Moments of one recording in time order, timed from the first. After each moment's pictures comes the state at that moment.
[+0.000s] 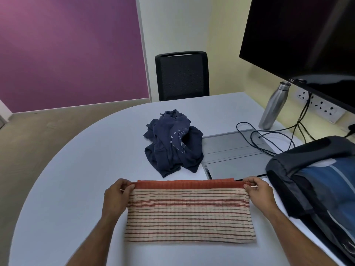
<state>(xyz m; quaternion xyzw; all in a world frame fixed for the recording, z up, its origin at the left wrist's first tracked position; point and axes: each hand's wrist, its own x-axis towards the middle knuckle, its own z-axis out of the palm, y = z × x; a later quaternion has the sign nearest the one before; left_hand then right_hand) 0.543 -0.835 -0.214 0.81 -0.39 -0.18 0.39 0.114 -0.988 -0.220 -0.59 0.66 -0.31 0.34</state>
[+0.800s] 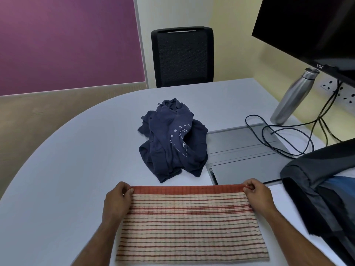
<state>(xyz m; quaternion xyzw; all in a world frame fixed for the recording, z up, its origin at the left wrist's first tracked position) 0.557 -0.896 -0.274 0.85 -0.36 -0.21 0.31 0.146 -1.048 -0.268 -0.60 0.70 -0.21 0.34</state>
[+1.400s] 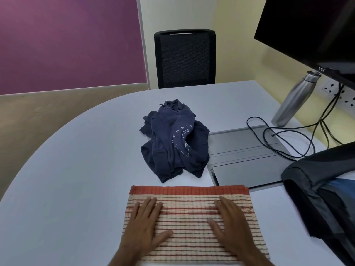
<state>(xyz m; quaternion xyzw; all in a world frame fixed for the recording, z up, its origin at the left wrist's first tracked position) 0.495 -0.845 -0.326 0.71 -0.69 -0.10 0.07 0.194 -0.945 -0.321 -0.83 0.54 -0.13 0.10</state>
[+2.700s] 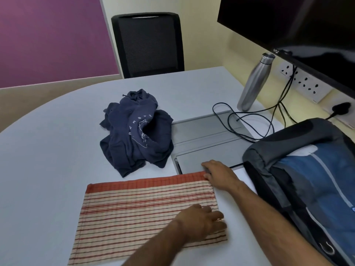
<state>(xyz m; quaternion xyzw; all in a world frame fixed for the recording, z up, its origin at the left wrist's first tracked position) 0.262 -0.947 -0.275 0.29 -0.94 -0.15 -0.01 0.126 -1.084 -0.256 -0.82 0.53 0.05 0.21</state>
